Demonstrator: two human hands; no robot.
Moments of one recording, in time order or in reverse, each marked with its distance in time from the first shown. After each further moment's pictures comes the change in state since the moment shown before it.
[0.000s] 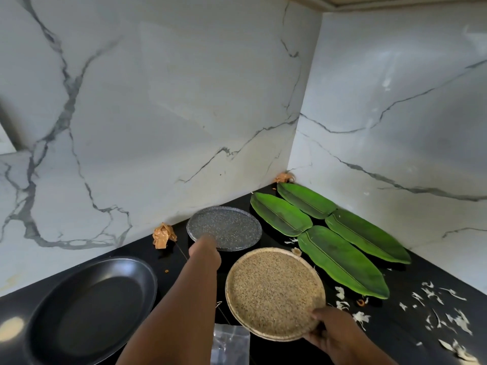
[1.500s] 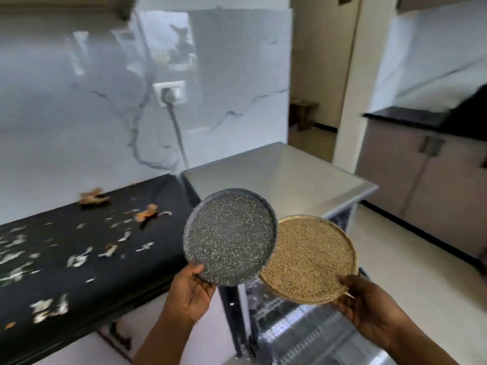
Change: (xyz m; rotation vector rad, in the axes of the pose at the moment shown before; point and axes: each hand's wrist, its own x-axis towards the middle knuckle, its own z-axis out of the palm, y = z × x) left_hand -0.634 -0.529 -0.120 0.407 -1.452 -0.502; right_hand -0.532 0.507 -0.556 1.159 0.669 -0.581
